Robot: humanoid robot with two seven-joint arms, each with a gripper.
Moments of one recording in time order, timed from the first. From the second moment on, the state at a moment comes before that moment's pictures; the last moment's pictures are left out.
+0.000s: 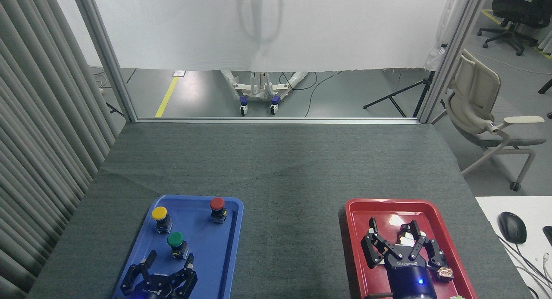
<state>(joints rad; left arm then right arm) 0.06 0.11 -0.01 -1.39 -1.39 -0.16 0.11 0.07 0.07 -0.07 -1.60 1.45 -0.06 -0.05</state>
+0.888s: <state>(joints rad) -0.06 0.11 -0.07 -1.20 -1.48 -0.14 0.11 0.03 0.08 -0.08 -1.60 1.45 -0.06 -0.05</state>
